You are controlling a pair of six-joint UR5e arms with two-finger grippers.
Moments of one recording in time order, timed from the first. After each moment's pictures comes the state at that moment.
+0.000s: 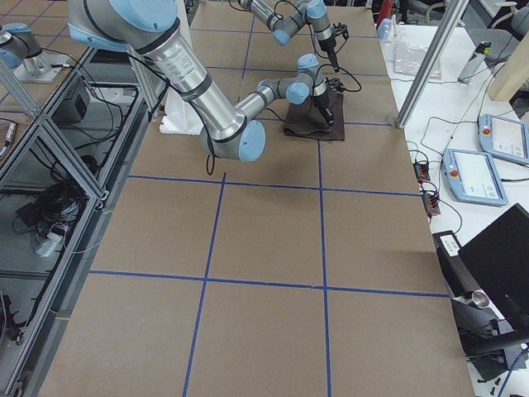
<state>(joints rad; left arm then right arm) -0.82 -2.20 -1.46 -1.93 -1.71 -1.14 0.62 -0.68 1.21 -1.29 1.55 0.74</state>
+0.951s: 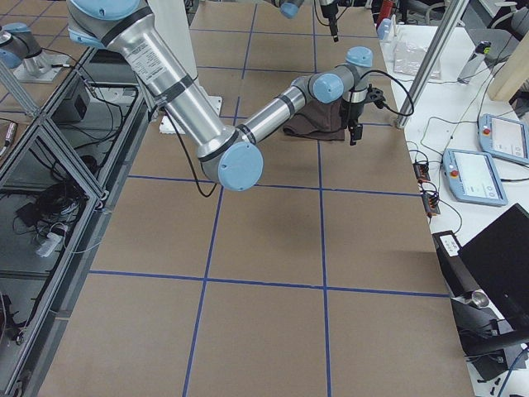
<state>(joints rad) -1.10 -1.96 -1.66 -1.92 -2.01 -0.74 1.09 -0.94 1.58 -1.75 2.13 0.38</state>
